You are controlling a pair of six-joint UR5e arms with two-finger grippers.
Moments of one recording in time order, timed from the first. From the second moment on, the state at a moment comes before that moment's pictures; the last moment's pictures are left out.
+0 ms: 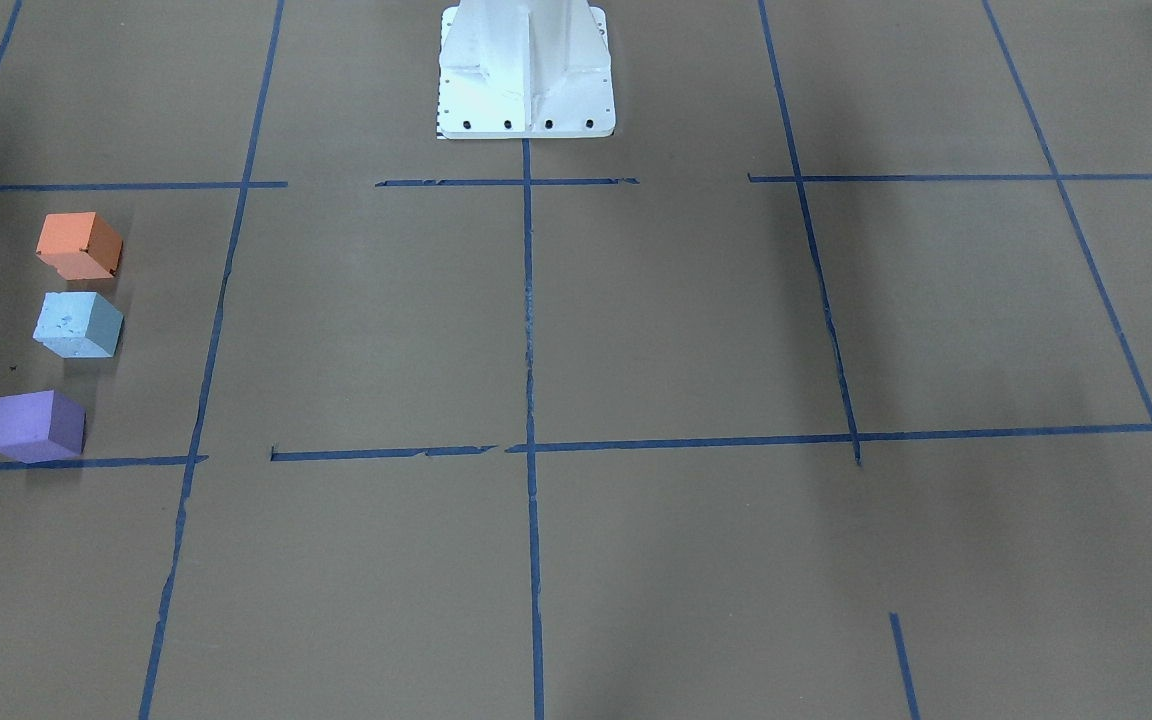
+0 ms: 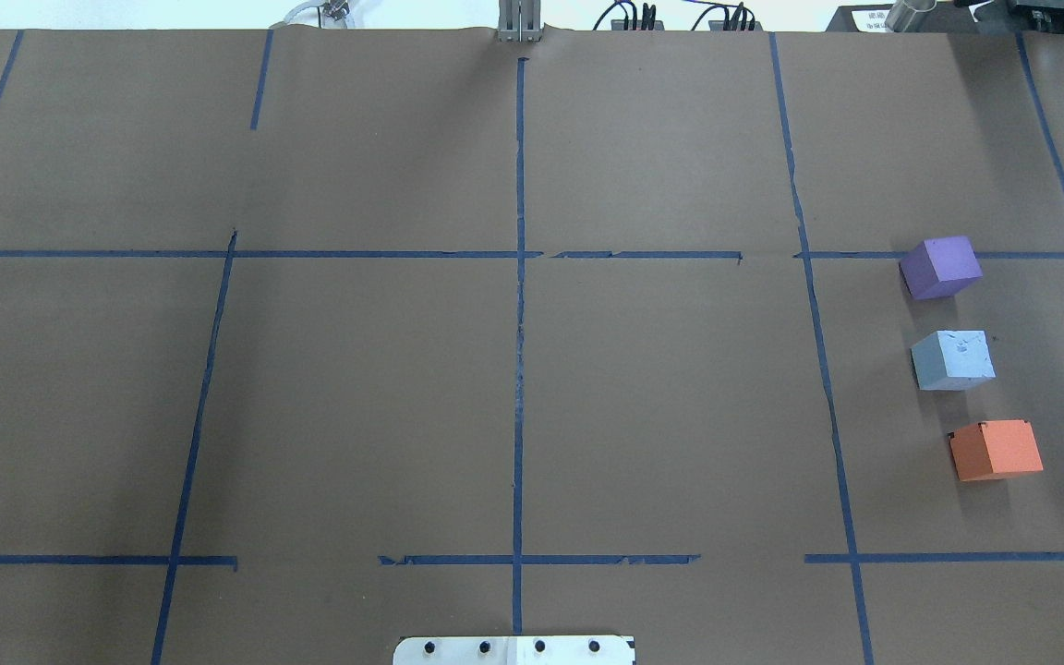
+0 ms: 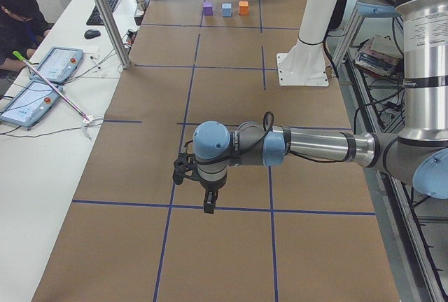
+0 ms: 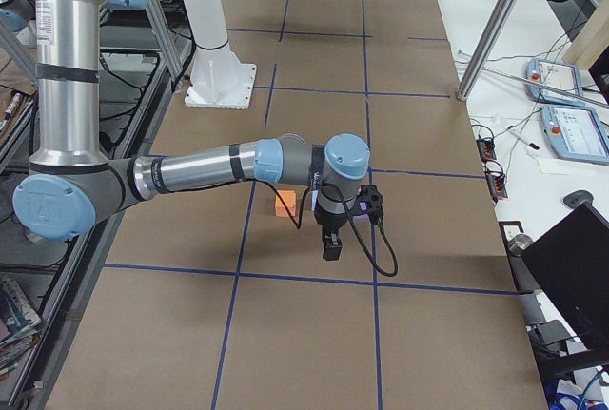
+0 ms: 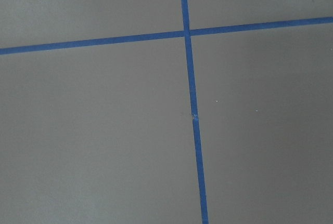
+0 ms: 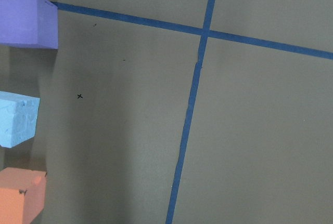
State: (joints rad) left arm -1.63 -1.40 -1.80 -1.50 -2.36 0.16; right arm 1.54 -1.65 1.85 -1.85 2.30 -0.19
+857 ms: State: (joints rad) left arm -1.63 -1.39 -1.78 -1.50 -2.35 0.16; right arm 1.55 -1.67 1.85 -1.85 2.34 -0.20
